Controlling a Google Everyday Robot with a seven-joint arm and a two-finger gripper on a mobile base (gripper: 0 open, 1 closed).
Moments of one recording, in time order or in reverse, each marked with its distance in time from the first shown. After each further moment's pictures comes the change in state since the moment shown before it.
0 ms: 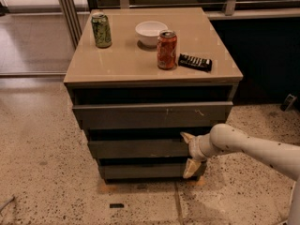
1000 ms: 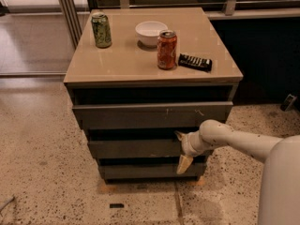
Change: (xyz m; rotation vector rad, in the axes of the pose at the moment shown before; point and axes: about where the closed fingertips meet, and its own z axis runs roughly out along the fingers) arm -0.001 -0.021 0.046 -0.038 0.010 0.013
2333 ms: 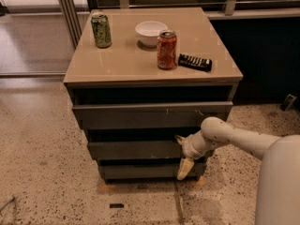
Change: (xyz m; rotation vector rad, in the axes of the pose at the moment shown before) arm -0.003 0.028 -0.003 -0.152 -0.046 0.089
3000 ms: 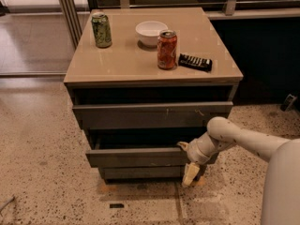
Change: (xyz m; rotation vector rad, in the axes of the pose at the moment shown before) arm 0.003 0.040 -0.017 -0.136 -0.039 0.082
